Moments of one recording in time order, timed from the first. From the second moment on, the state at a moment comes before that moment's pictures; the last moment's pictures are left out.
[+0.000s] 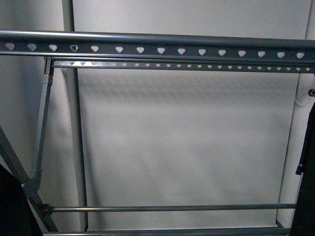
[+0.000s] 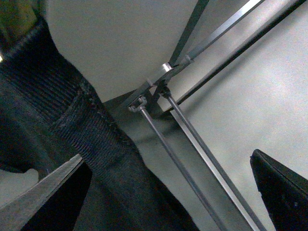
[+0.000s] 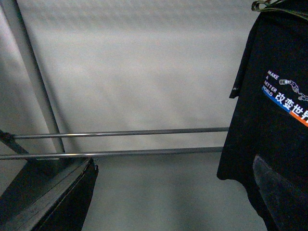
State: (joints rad) left arm 0.10 1.56 1.03 0.06 -0.53 -0.78; right arm 0.00 0.00 0.01 0.00 0.00 -0.01
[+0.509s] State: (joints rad) left arm 0.14 1.56 0.98 0.02 -0.28 -0.73; right arm 0.00 0.00 0.01 0.00 0.00 -0.01
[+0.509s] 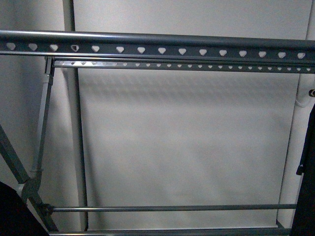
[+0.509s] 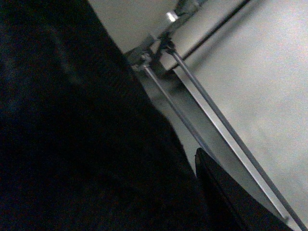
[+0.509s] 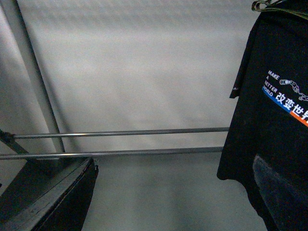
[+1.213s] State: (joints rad) left arm 0.06 1.19 0.98 -0.71 0.71 1.04; right arm 0.00 0.00 0.01 0.00 0.00 -0.01
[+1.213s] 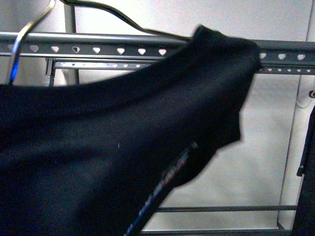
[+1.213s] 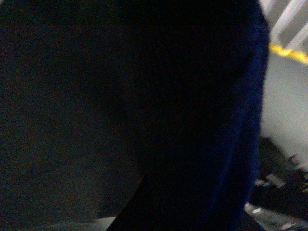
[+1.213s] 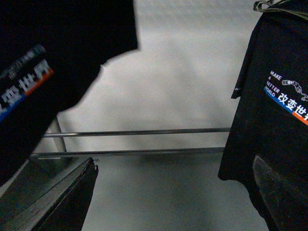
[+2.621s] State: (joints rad) left arm -0.10 1.46 1.22 -0.21 0.63 1.67; right arm -0.49 0.75 0.47 -0.09 -1.00 -0.52
